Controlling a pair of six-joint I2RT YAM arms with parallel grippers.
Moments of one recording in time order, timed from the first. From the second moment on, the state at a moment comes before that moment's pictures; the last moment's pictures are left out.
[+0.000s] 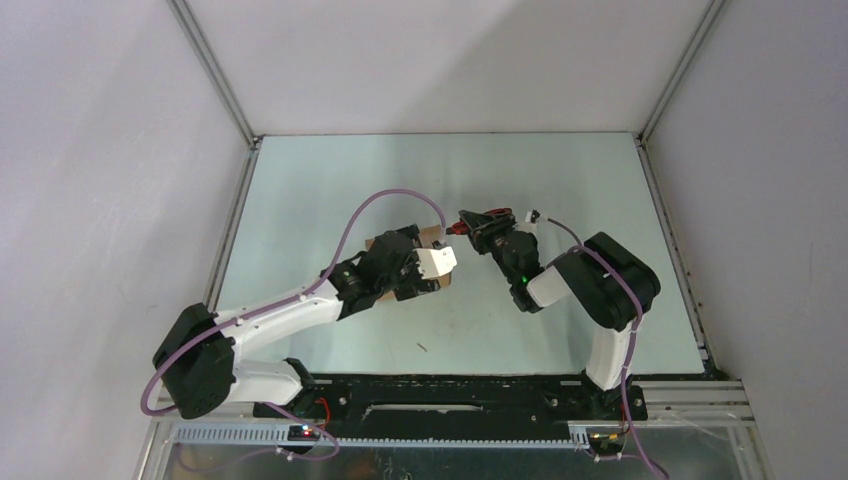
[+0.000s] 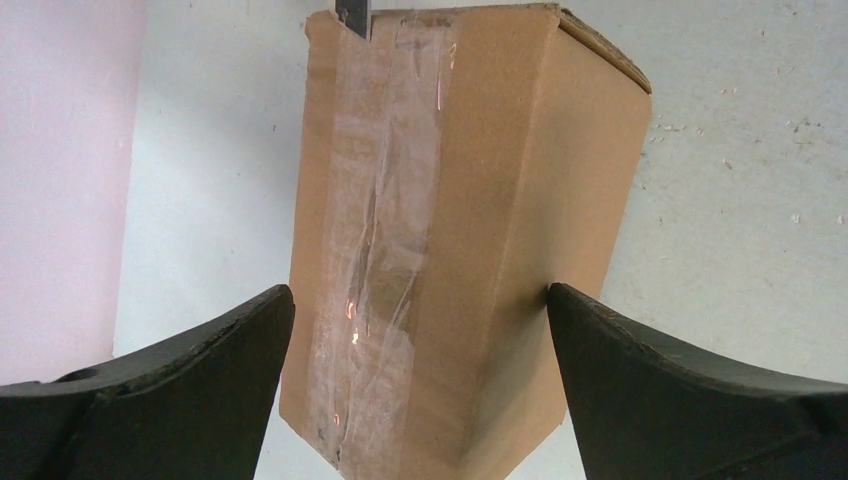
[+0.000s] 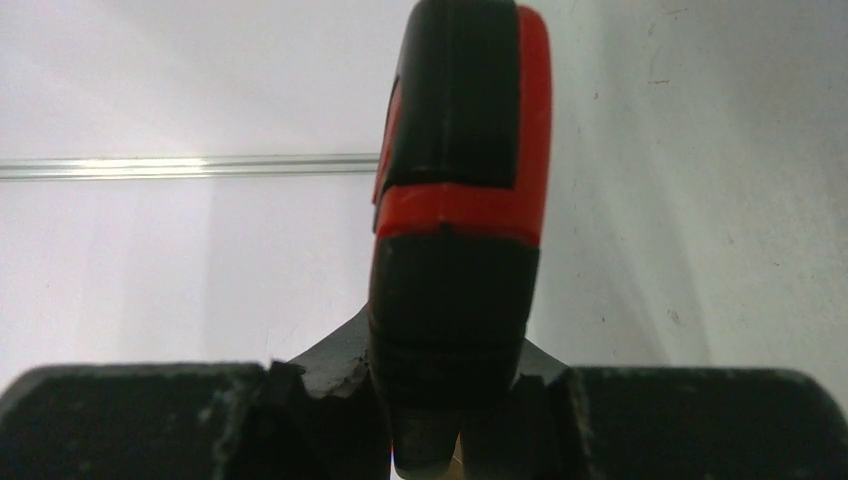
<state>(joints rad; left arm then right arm) -0.84 1.27 0.77 -0.16 -0.21 0.63 0.58 1.89 0.58 1.22 0.19 1.54</state>
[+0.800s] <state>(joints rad) -0.85 1.27 0.77 -0.14 -0.21 0.63 0.53 1.91 0.62 1.20 0.18 1.55</state>
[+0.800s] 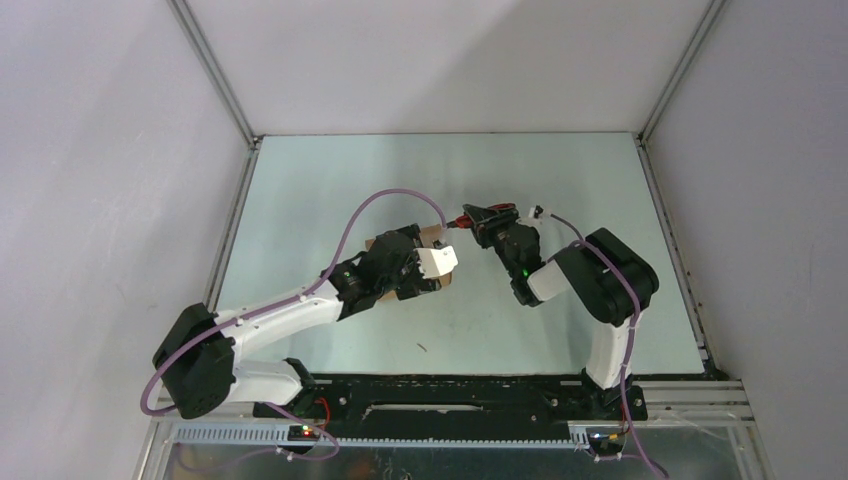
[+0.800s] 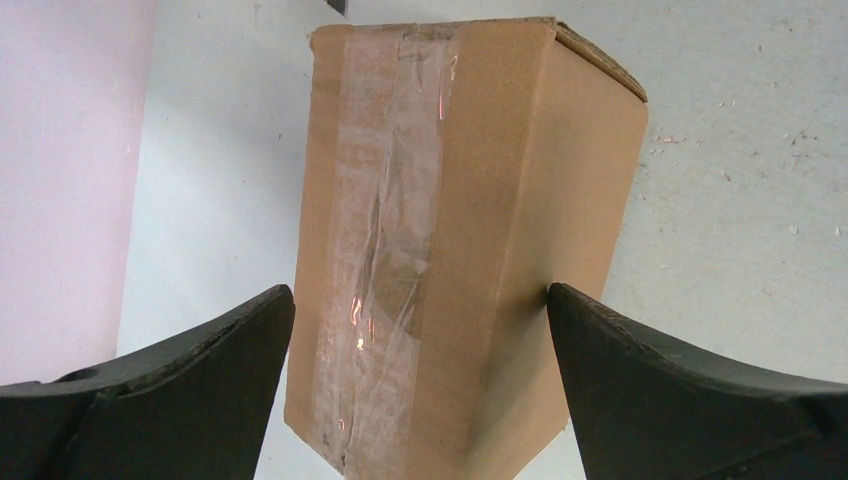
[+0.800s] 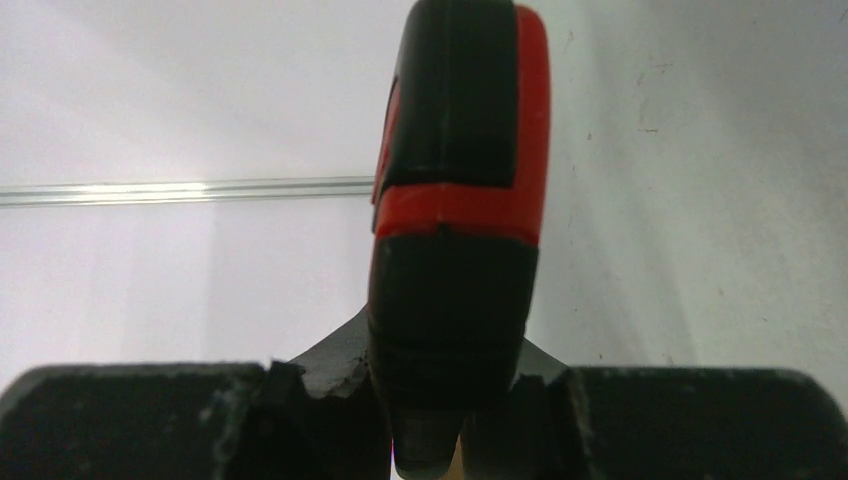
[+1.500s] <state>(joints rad) -0.85 1.27 0.76 -0.14 -0.21 0.63 0.55 1.93 0.63 1.20 0.17 1.56</state>
